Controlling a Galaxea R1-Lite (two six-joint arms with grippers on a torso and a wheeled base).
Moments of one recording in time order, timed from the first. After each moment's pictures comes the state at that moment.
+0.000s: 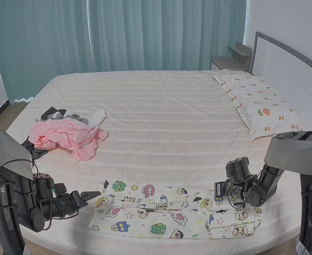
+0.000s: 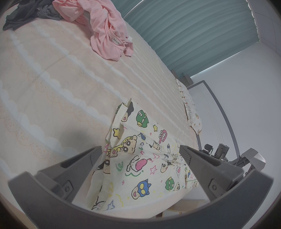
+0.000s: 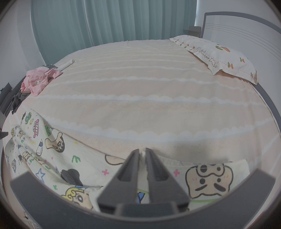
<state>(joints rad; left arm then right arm) 0.00 2.31 -0.13 -1.55 -0.55 -0.66 0.37 2.38 -0.72 -0.88 -0.23 0.22</state>
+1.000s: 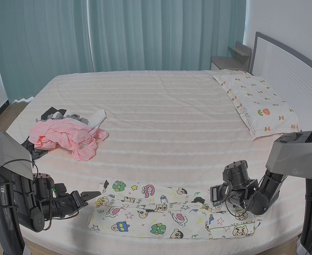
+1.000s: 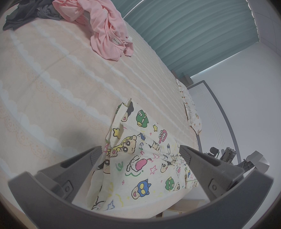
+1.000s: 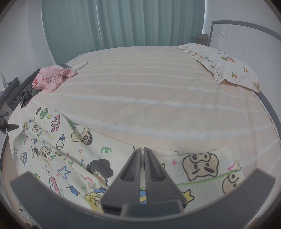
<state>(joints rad) 0.00 2.31 -0.13 -1.55 -0.55 -0.66 0.47 2.30 -0.62 -0.95 -0.25 0.22</state>
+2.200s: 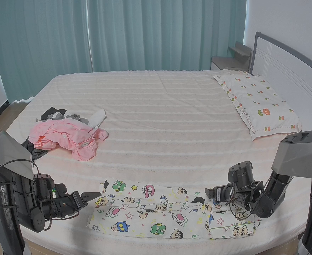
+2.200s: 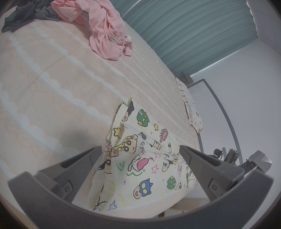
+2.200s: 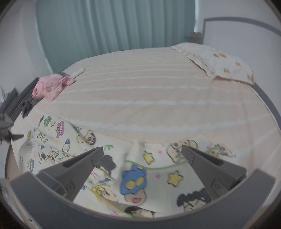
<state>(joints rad) 0.00 2.32 -0.13 -1.55 -0.55 -0.64 0.46 2.24 -0.51 -0.99 -0.27 0.34</state>
